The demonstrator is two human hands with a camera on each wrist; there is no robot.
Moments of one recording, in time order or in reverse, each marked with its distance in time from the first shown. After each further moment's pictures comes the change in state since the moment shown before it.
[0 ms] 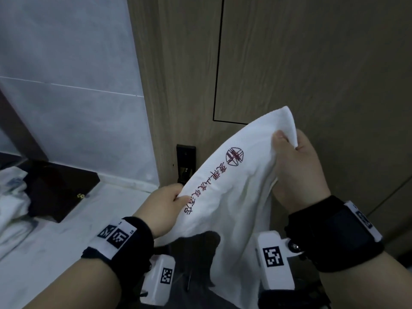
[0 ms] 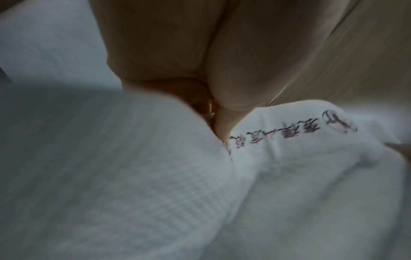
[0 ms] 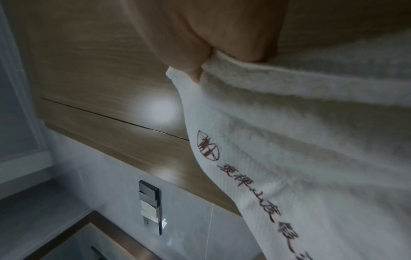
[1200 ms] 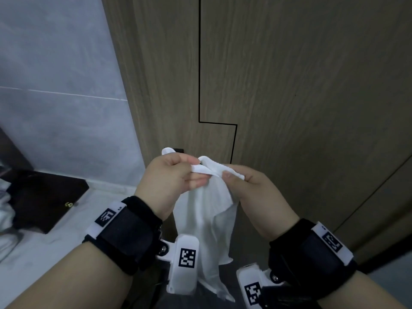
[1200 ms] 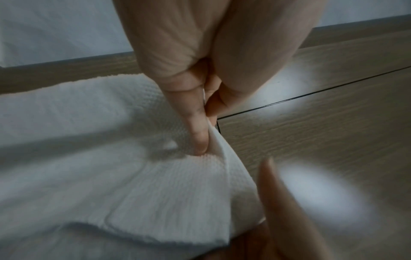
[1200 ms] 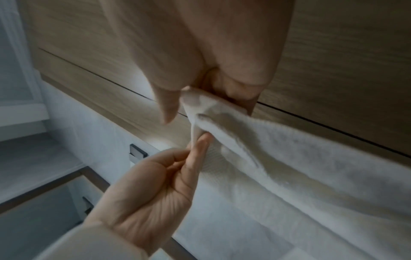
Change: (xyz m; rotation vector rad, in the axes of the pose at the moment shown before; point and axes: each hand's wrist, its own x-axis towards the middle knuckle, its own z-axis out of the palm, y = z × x) left_hand 0.016 0.076 -0.005 -0.987 0.051 -0.019; right_hand -0.032 0.033 -0.003 -0.060 -0.585 0.081
